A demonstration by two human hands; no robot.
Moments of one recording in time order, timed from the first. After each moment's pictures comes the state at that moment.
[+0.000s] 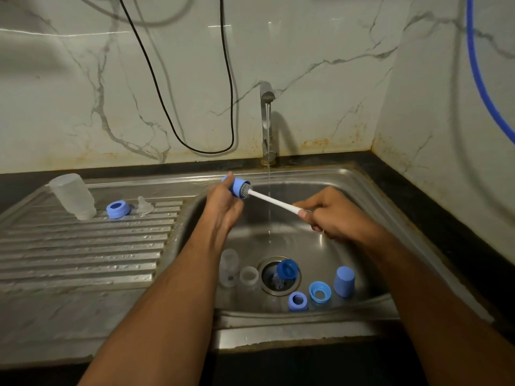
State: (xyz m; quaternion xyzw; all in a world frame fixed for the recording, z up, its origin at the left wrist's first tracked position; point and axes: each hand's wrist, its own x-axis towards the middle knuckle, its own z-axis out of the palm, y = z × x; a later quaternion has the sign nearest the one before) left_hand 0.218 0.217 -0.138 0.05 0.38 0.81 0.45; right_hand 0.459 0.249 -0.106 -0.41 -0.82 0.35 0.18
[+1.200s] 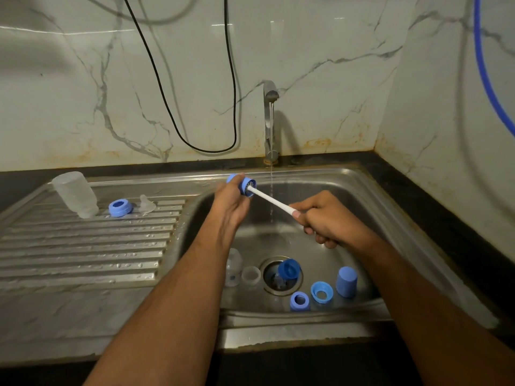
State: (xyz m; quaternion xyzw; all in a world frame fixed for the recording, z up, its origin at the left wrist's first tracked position) left_hand 0.229 0.220 -0.134 0.04 0.42 0.80 0.43; right_hand 0.447 0.235 -0.106 -0.42 -0.77 0.45 0.18
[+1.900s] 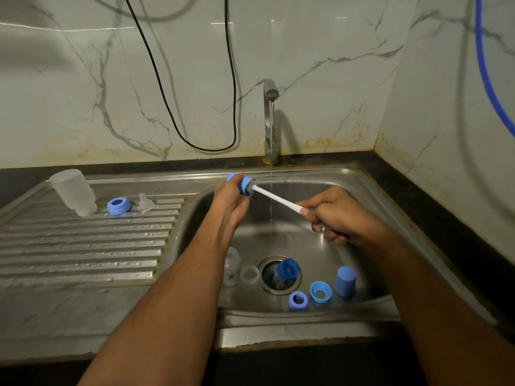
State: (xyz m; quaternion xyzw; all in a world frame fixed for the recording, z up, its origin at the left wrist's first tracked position) left_hand 0.227 0.223 -0.138 0.05 0.41 0.80 0.43; right_hand 0.460 0.243 -0.098 -0.44 -0.75 0.47 0.17
